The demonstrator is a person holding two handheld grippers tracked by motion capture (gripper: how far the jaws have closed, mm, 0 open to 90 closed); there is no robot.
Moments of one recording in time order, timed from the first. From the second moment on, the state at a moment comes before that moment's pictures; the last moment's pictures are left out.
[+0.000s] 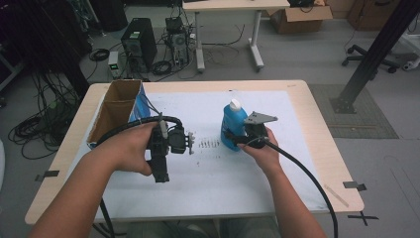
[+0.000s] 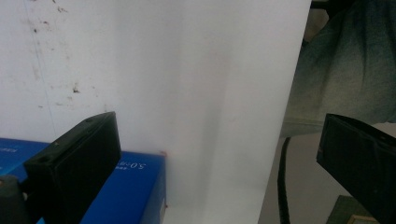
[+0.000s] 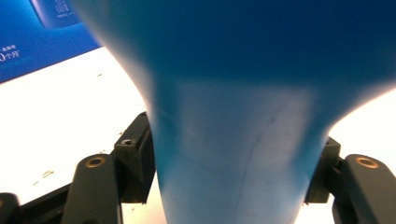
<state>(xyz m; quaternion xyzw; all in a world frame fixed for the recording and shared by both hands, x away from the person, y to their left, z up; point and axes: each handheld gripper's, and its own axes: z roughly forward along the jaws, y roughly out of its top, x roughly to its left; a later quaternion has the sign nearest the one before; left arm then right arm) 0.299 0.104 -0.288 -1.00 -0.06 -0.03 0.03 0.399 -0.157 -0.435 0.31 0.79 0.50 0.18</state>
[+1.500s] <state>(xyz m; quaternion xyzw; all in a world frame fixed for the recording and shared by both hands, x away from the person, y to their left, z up) 0.310 0.091 -0.266 -1.00 -0.05 -0.04 0.02 0.357 -0.159 -0.376 0.11 0.86 0.50 0.09</state>
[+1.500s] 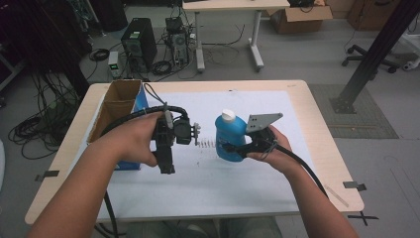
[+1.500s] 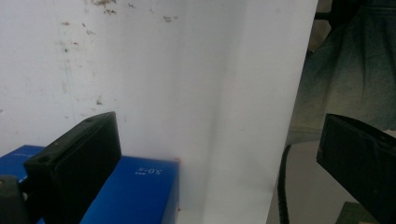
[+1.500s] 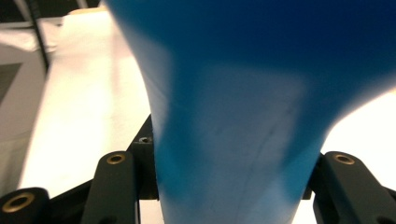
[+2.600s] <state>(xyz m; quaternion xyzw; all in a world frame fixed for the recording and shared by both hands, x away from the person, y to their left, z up) 0.311 0.062 -0.249 -1.00 -0.03 -0.04 0.01 0.330 -0.112 -0.397 0.00 0.86 0.51 0.00</state>
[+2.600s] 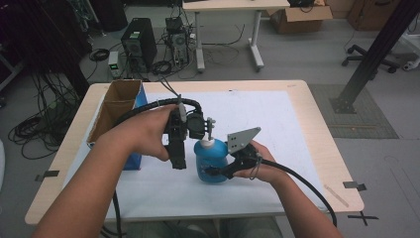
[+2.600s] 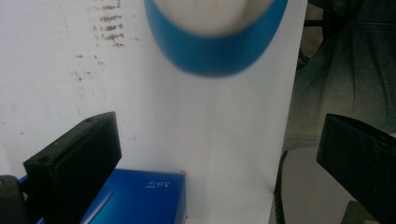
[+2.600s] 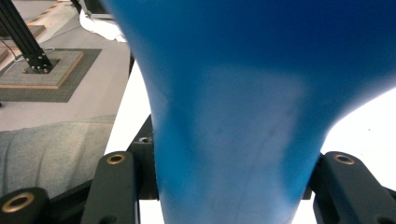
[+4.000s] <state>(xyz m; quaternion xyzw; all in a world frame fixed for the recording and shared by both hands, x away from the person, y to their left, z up) 0.305 0.056 -0.256 -1.00 -0.02 -0.03 0.02 0.320 -0.057 -0.390 -0.02 0.85 0.52 -0.01</state>
